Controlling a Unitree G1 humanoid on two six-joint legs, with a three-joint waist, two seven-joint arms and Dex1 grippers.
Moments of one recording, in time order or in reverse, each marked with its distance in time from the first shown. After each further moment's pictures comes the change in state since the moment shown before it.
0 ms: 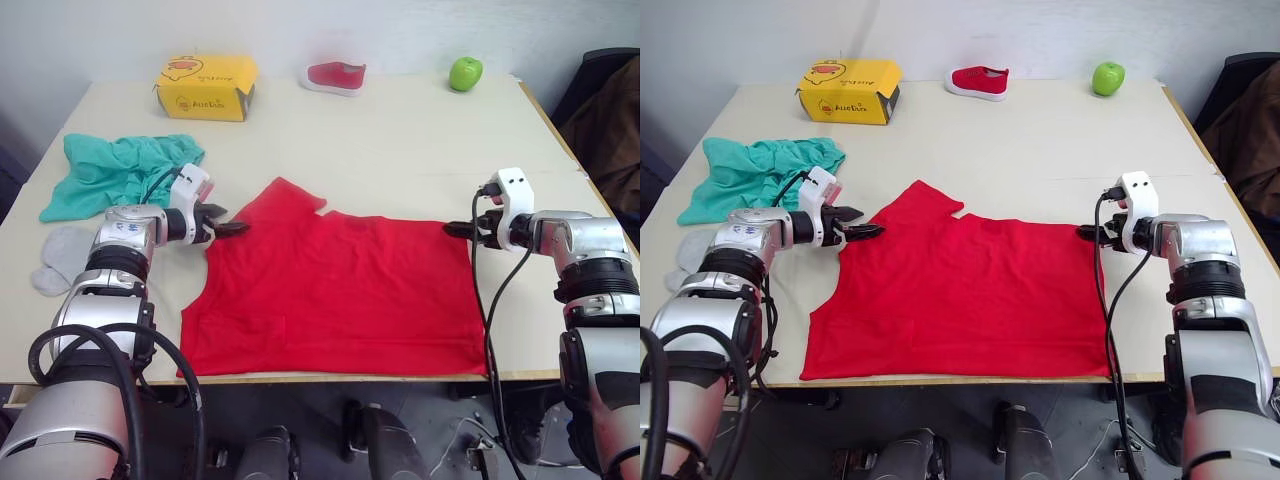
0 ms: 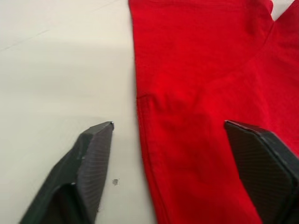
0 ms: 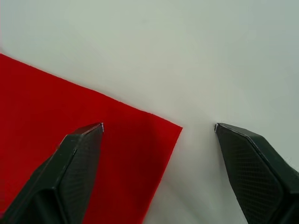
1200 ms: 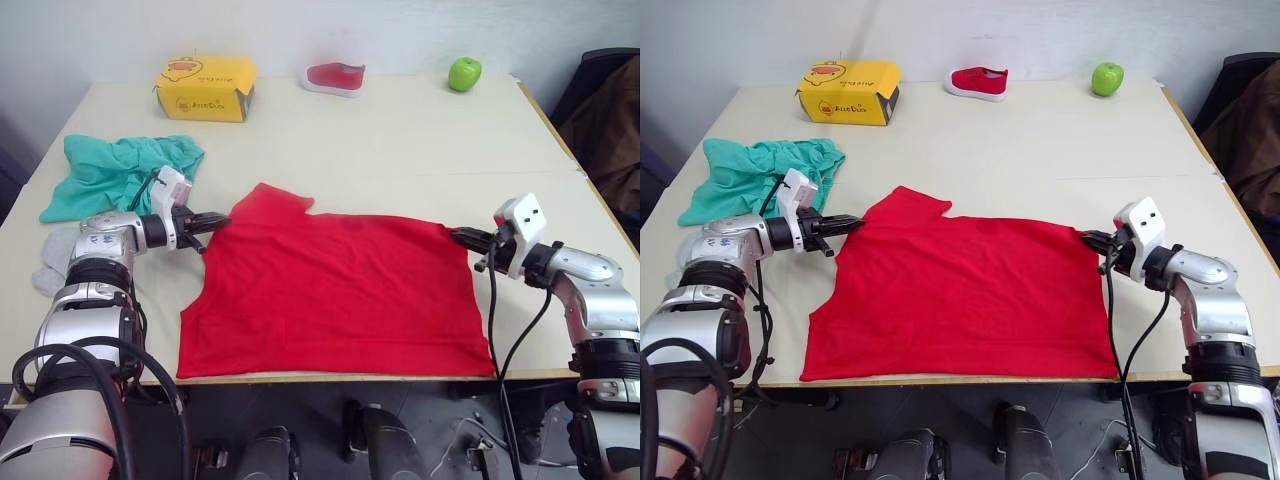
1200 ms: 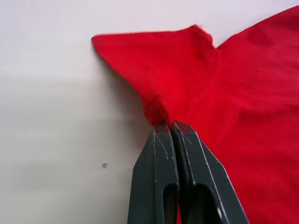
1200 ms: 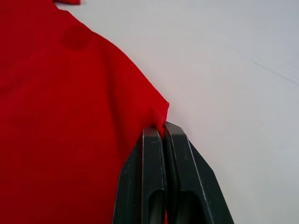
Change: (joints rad) left arm 0.088 0.065 0.136 -0.079 -0.020 -0.058 -0.199; right arm 0.500 -0.038 -0.140 -0.477 0.059 -0.537 0.237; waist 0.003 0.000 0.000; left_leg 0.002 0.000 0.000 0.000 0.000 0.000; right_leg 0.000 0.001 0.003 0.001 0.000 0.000
